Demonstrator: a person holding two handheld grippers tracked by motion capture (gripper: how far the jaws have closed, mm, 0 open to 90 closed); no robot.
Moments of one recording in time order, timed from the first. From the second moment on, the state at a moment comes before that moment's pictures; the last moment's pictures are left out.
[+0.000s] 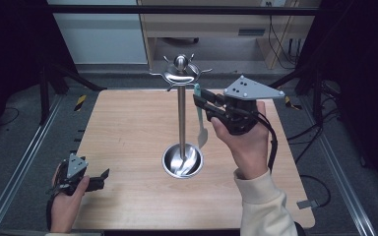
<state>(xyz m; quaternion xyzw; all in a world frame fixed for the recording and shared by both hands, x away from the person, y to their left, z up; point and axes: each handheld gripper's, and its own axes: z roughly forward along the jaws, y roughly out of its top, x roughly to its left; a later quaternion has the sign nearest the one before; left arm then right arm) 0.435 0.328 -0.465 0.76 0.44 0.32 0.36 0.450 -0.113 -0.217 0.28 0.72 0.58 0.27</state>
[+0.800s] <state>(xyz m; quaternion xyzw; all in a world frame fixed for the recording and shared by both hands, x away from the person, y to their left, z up) 0.435 0.327 -0.465 0.76 0.44 0.32 0.36 0.442 -0.135 -0.239 0.32 0.71 0.54 0.33</state>
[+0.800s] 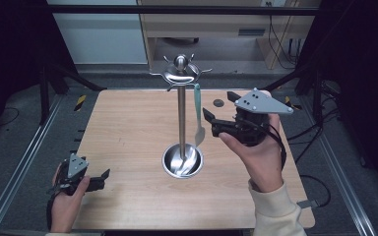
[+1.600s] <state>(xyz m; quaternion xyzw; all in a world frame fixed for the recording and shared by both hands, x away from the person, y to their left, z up) 0.438 0.326 -0.465 0.76 0.44 0.32 0.36 0.453 -0.181 -0.251 0.37 0.67 0.53 0.37</state>
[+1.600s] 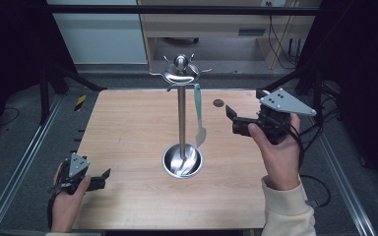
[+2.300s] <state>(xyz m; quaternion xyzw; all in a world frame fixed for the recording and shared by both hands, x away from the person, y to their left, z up) 0.437 0.325 -0.464 0.76 0.44 0.32 0.36 0.481 -0.213 -0.290 0.44 0.65 0.48 0.39</state>
